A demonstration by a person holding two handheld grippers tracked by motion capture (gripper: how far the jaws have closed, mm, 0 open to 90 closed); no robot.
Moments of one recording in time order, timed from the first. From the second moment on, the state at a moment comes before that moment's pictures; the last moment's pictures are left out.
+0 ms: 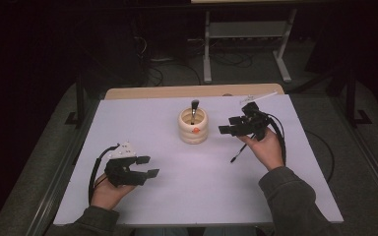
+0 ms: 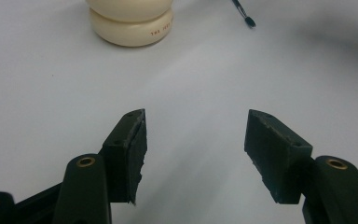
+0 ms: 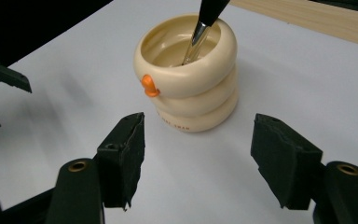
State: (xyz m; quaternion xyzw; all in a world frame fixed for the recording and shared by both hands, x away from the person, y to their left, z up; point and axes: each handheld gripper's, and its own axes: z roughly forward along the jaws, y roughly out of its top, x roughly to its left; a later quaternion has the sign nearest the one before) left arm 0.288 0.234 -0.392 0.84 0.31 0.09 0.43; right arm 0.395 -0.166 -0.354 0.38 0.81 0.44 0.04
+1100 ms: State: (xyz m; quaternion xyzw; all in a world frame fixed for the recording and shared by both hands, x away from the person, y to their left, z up) left arm 0.286 0.221 -0.394 0.85 0.30 0.09 0.42; right arm 0.344 -0.208 -0.378 0.40 0.80 0.44 0.05
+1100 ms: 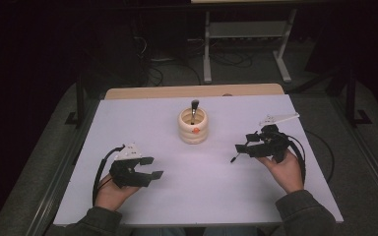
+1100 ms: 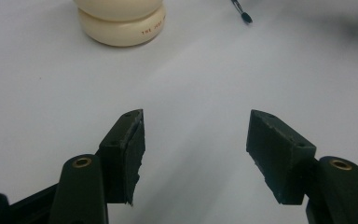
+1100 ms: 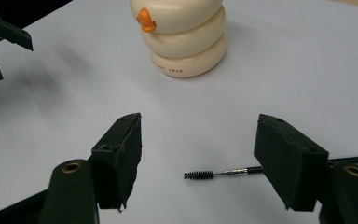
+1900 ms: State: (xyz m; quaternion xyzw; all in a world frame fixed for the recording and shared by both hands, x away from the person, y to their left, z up) left arm 0.286 0.214 -0.395 0.85 0.30 0.09 0.42; right arm 0.336 -0.226 -0.383 0.40 0.80 0.43 0.06
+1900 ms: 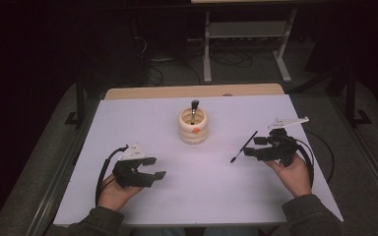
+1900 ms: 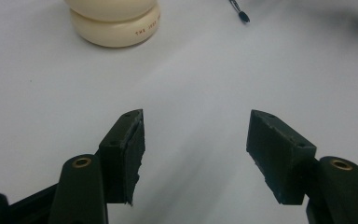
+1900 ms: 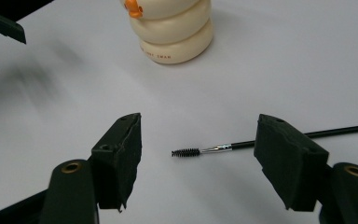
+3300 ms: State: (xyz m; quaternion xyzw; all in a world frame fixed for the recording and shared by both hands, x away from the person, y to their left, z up) left arm 0.287 0.193 -0.398 0.86 0.28 0.09 0.41; right arm 0.360 -0.232 -0.370 0.39 0.83 0.40 0.07
